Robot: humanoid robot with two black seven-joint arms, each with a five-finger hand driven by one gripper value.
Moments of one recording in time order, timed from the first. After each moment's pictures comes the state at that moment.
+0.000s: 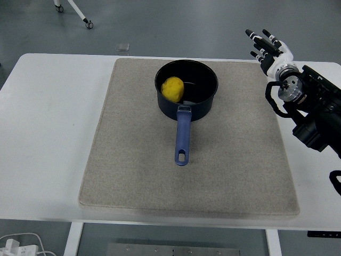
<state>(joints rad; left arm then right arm) -0.05 0.00 -0.05 -0.12 -0.05 -0.13 0.14 1.11 -0.06 0.55 0.33 0.12 -0.13 0.14</state>
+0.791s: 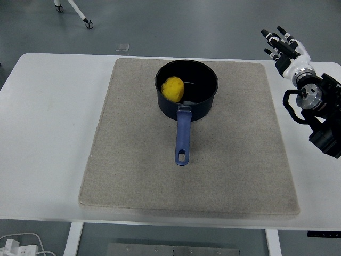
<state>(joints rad) -0.05 0.00 -0.05 -0.13 -0.05 -0.13 0.14 1.07 -0.12 0.54 0.33 0.11 0.01 0.19</state>
